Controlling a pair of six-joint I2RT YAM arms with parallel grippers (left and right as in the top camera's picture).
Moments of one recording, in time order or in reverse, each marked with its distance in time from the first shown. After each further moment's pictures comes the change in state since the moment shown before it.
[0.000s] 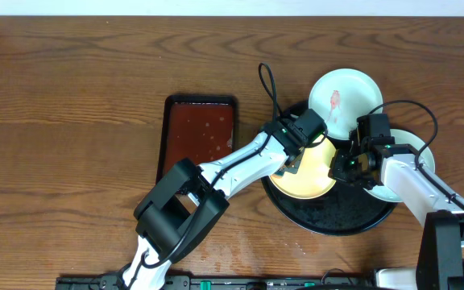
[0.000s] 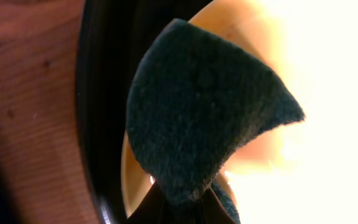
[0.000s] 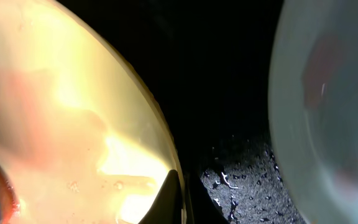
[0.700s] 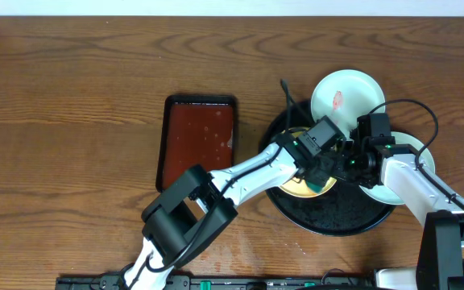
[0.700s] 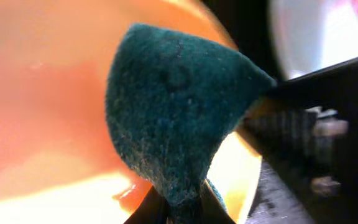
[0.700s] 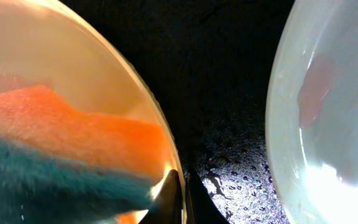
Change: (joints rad) left arm -0.069 0.011 -0.012 0.194 0.359 0.014; right arm 0.000 0.000 0.000 0.012 0.006 0.000
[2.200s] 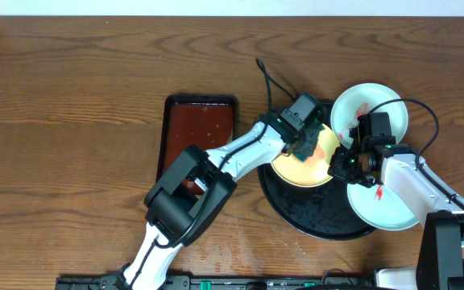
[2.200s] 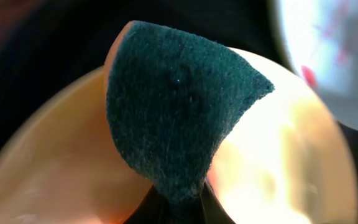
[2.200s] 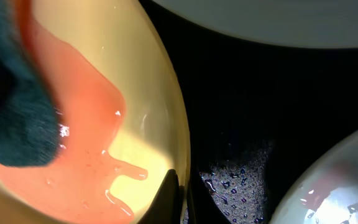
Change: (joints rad) left arm 0.123 0.095 0.067 0.115 -0.050 0.000; right arm 0.000 0.000 0.000 0.013 -0.021 0.013
